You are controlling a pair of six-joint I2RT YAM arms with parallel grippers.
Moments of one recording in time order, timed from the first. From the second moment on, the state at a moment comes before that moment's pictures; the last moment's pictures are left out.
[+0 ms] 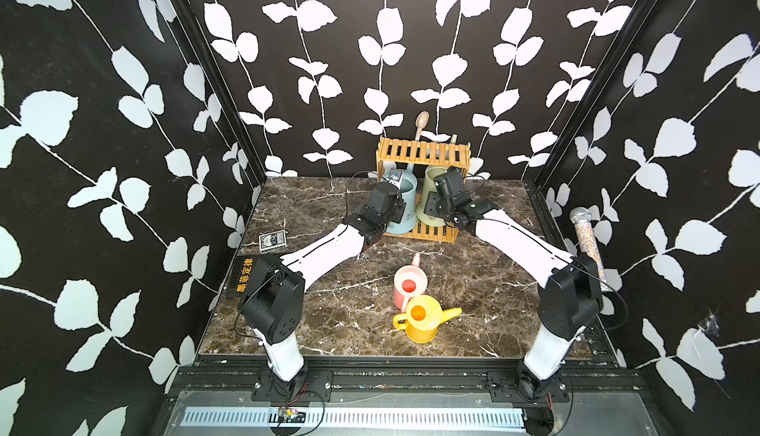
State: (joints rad) left arm -0.66 1.74 1.36 -0.06 -0.32 -0.03; right arm 0.56 1.79 1.57 -0.50 0.23 0.60
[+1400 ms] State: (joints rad) left arm -0.68 1.76 1.43 -0.14 -0.36 0.02; right arm 0.58 1.77 1.65 -0.79 0.34 0.43
